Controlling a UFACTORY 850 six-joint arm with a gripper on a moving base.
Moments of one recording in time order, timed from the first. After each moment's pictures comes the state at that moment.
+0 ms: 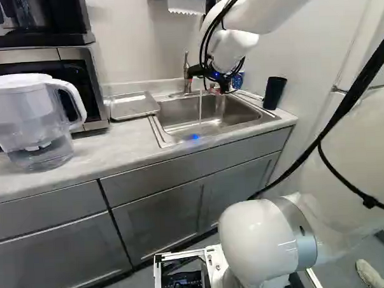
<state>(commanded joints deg) -0.1 10.5 -48.8 27.4 -6.6 -2.8</state>
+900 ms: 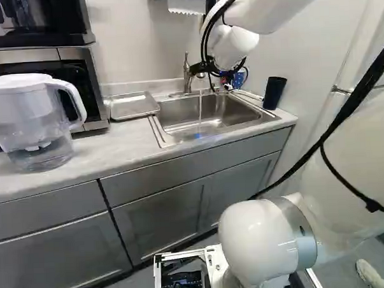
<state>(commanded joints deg) -0.1 11.3 -48.0 38.1 3.3 -29.5</state>
